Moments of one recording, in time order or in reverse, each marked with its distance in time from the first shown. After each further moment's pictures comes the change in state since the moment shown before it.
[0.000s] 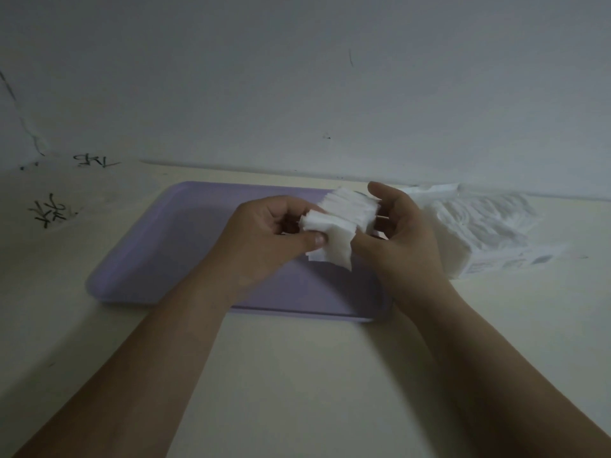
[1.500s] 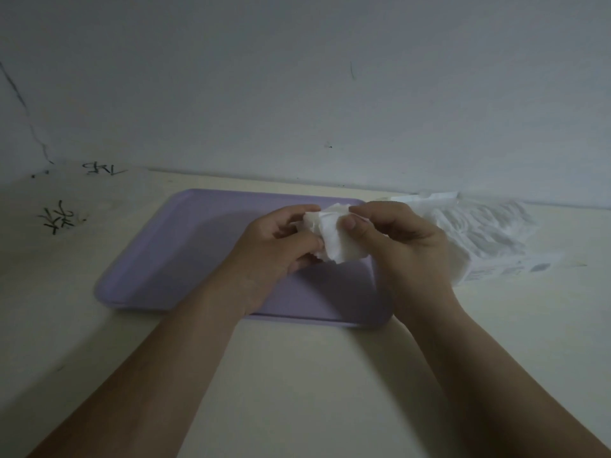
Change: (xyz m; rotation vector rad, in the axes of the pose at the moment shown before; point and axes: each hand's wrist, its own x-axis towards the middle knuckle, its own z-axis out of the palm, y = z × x) left_hand 0.005 -0.014 0.006 -0.315 0.021 -0.210; right_hand -0.002 -0.003 0.005 0.299 0.035 -0.173
